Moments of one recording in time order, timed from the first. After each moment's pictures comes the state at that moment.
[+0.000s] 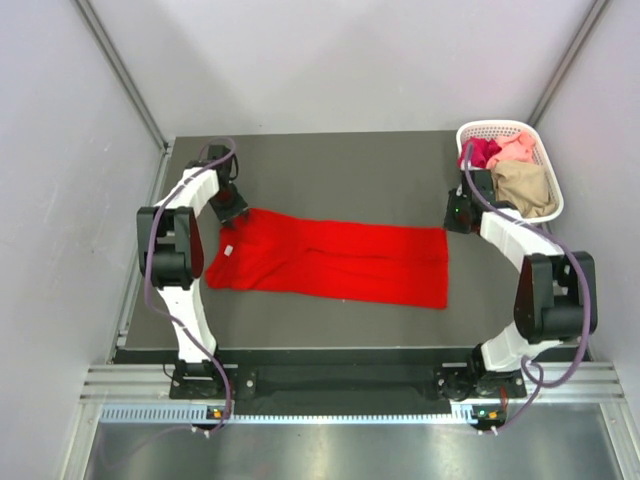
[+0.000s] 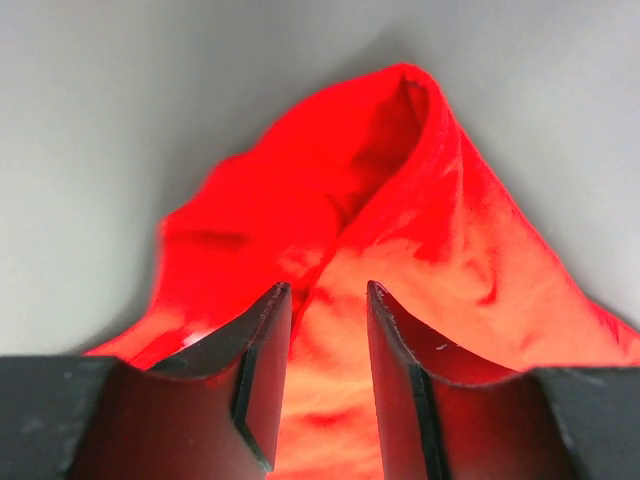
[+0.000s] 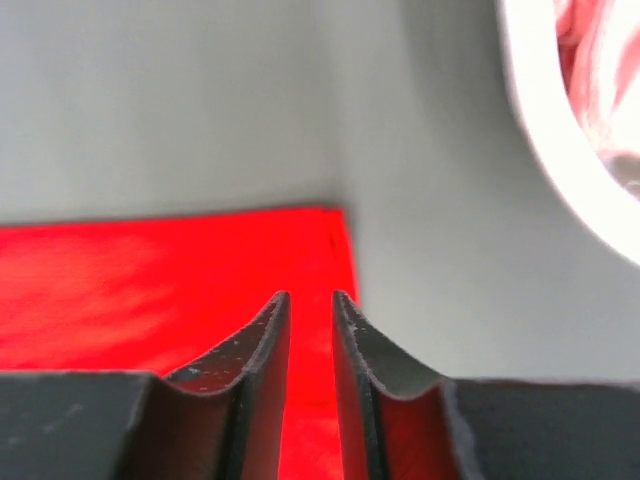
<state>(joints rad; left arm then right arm) -0.03 2.05 1.60 -0.83 -0.03 -0.58 0.07 1.59 1.02 -0.33 0.06 0.25</state>
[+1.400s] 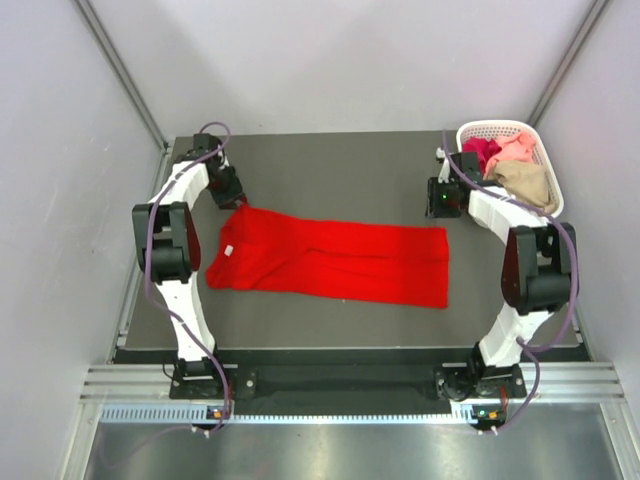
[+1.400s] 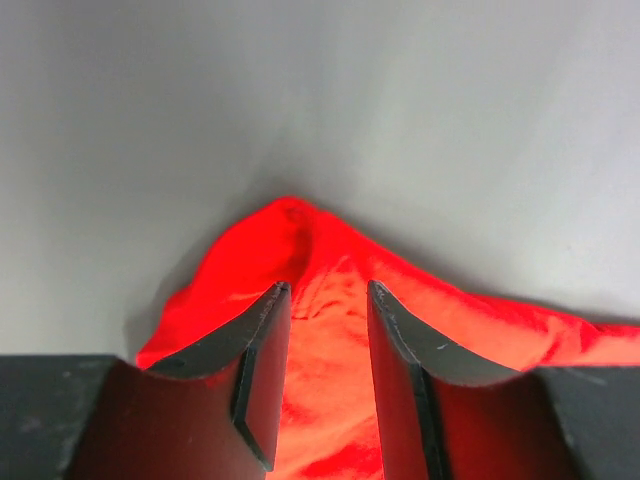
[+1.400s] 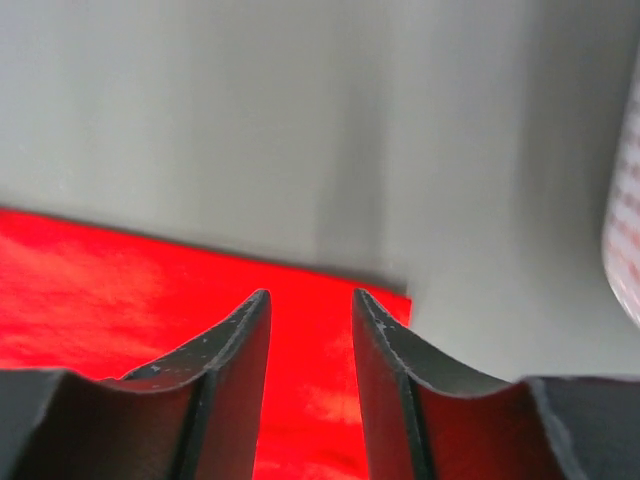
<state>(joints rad) 0.04 2.10 1.71 -0.71 0.18 -0.38 0.11 1.75 1.22 -0.39 -0.08 0.10</state>
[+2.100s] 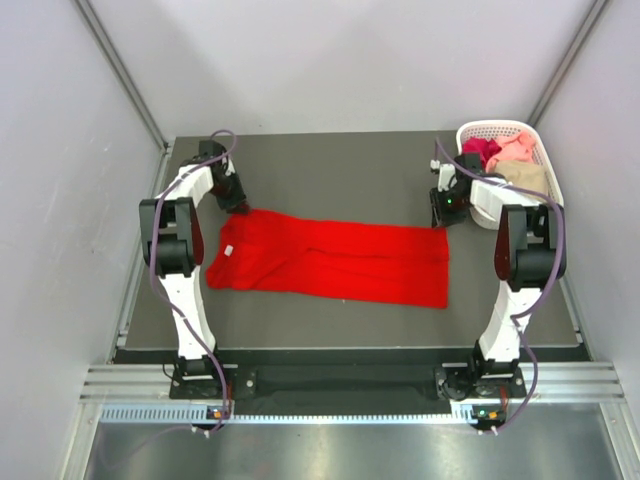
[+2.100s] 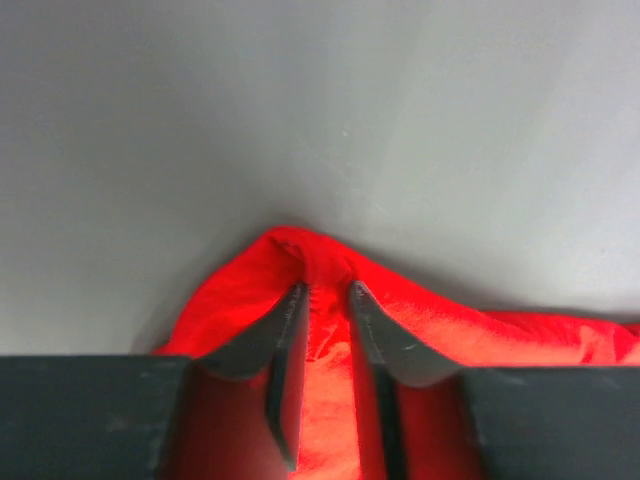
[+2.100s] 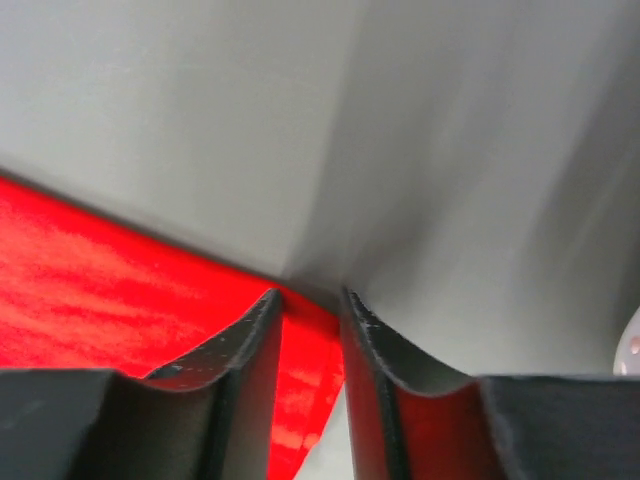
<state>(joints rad) 0.04 2.19 1.72 -0.68 0.26 -0.32 0.02 1.96 1.36 -0.56 -0.22 -0.18</state>
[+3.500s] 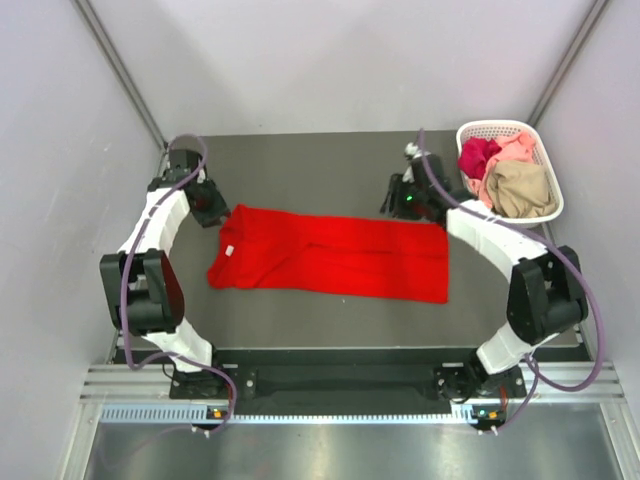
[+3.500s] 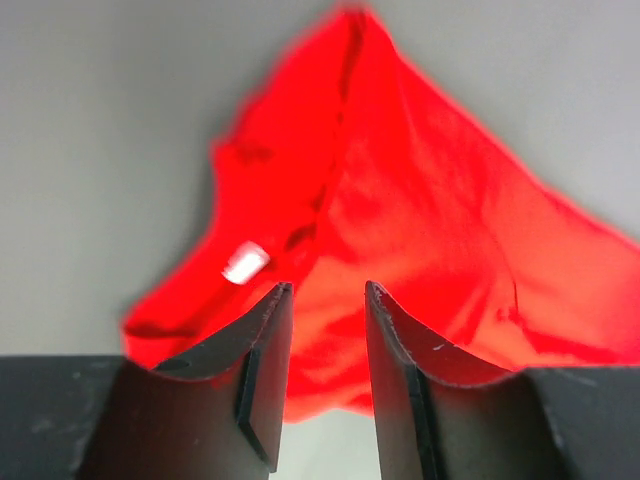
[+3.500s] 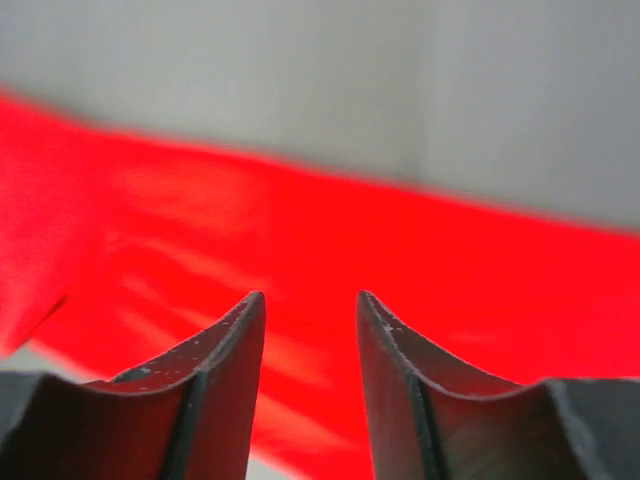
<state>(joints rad) 0.08 1.68 1.39 -0.72 0.07 -0.46 0.33 1.59 1.21 -0.36 -0.08 0.38</state>
